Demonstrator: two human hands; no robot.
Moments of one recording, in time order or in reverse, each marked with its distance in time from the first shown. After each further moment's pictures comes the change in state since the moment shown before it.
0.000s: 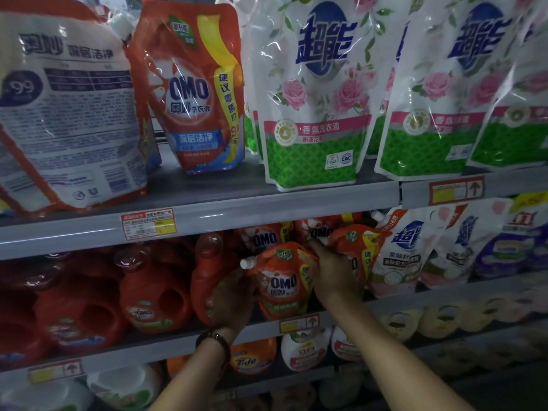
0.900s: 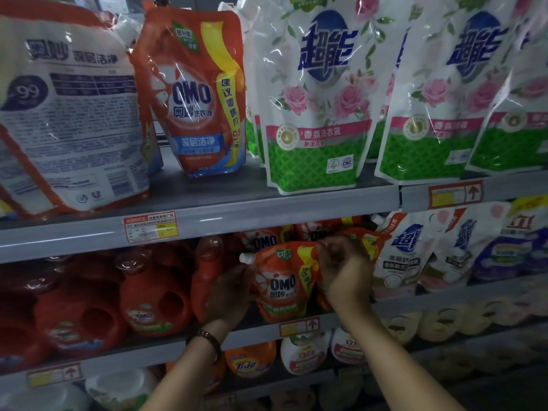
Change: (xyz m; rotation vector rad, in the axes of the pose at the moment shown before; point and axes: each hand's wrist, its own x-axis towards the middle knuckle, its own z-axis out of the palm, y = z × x) left_hand 0.004 0.012 -0.018 -0.224 -0.117 -0.051; right_hand -0.003 0.018 0.005 0.288 0.508 -0.065
